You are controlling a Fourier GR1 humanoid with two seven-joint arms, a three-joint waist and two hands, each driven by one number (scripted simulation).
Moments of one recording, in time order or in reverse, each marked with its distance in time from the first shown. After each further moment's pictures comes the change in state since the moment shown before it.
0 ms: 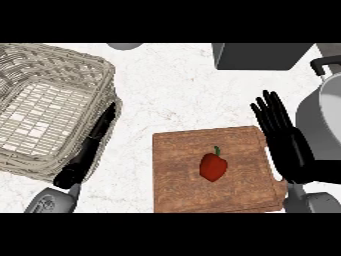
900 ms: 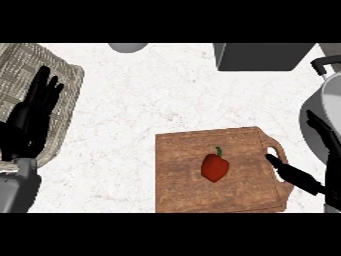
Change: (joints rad) left arm -0.068 0.047 0.282 -0.206 0.147 0.127 0.302; right arm 0.178 -0.148 -0.057 -0.068 0.588 -0.517 -0.097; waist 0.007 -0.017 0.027
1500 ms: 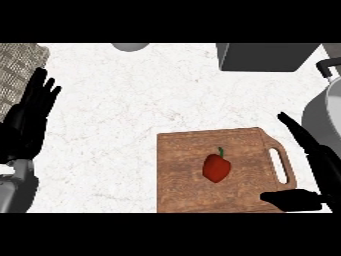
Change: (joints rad) left arm 0.014 -0.008 0.020 -0.024 -0.001 0.015 0.053; right arm -0.042 -0.217 0.210 -0.295 0.186 0.324 0.643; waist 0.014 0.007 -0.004
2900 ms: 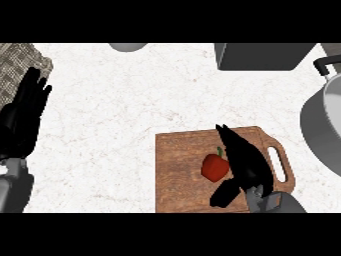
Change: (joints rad) left arm -0.005 -0.040 0.093 0.012 -0.039 -0.084 0.017; right arm -0.246 0.362 0.213 0.214 0.273 0.350 0.546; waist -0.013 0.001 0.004
